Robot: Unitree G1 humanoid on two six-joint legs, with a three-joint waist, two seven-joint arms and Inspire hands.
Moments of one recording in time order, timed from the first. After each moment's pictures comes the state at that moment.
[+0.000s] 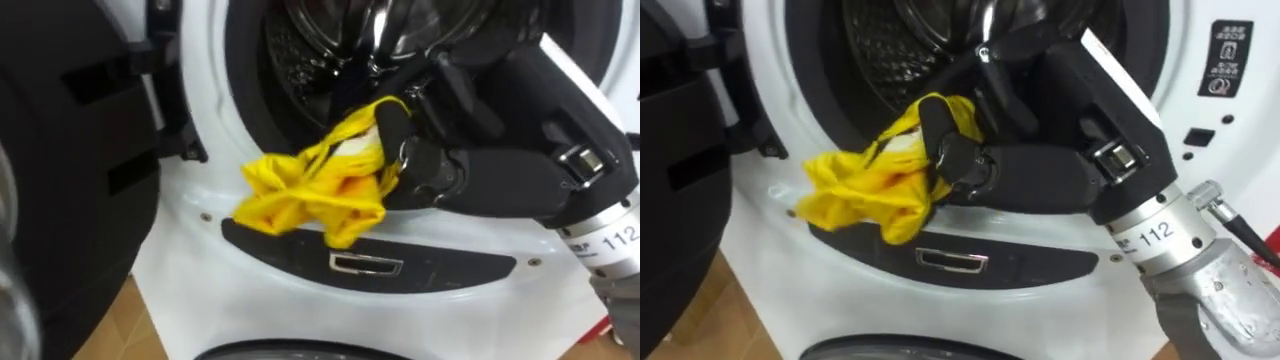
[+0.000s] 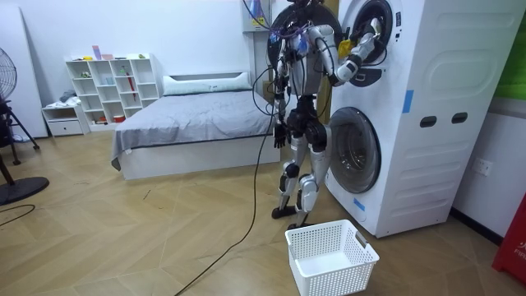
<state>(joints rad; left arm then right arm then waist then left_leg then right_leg) 0.31 0.24 0.13 1.16 -0.08 0.04 -0.01 -0.10 -0.42 -0.14 -0.60 0.53 0.11 0.38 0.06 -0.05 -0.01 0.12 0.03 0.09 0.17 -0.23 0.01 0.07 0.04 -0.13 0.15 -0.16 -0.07</state>
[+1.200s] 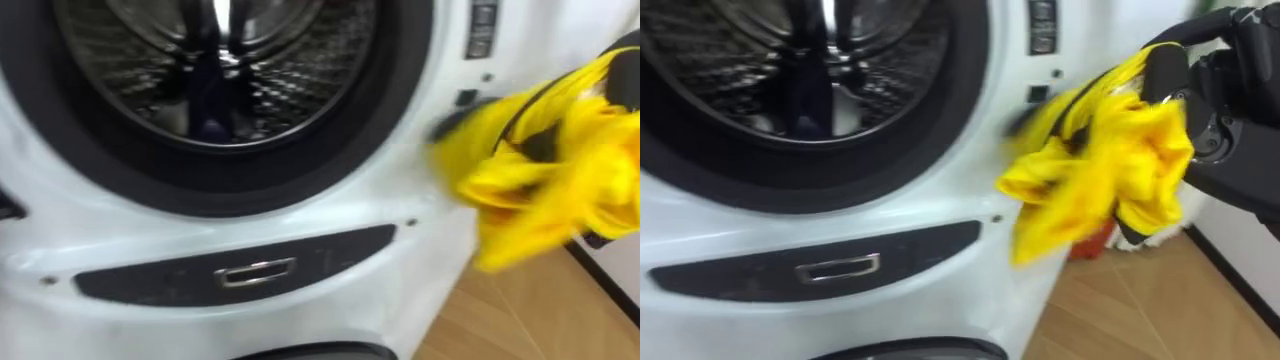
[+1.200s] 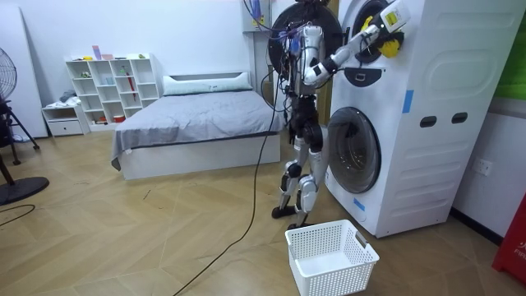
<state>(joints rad) 0.32 0.23 0.21 1.17 -0.05 0.01 -0.01 0.11 -0.42 -0.55 -0.62 0.66 0.05 0.31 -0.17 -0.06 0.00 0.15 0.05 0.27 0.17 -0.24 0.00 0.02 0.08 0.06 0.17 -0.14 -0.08</state>
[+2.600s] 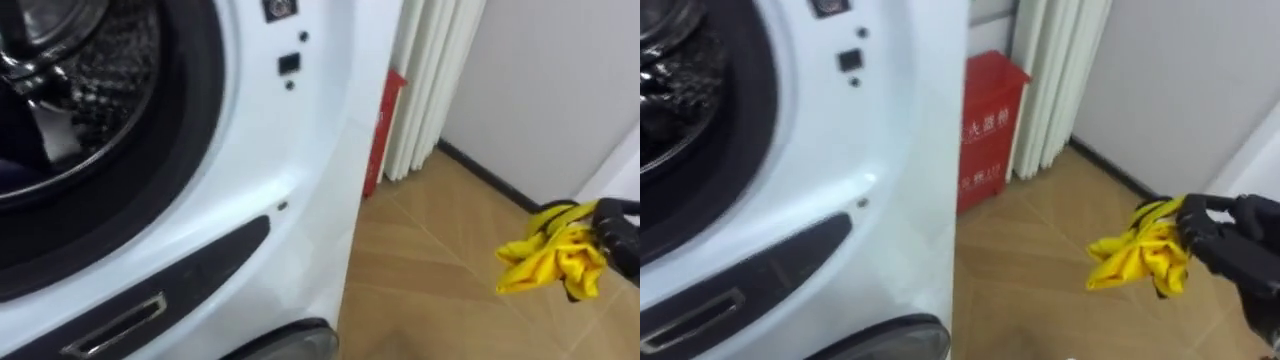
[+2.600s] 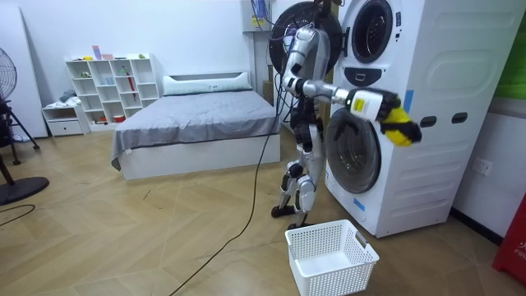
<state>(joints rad) 0.19 0.27 0.01 1.16 -0.15 0.05 -0.03 0.19 -0.41 -0.45 -0.02 0.59 0.12 0.13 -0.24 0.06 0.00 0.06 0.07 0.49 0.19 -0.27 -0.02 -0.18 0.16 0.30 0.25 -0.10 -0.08</state>
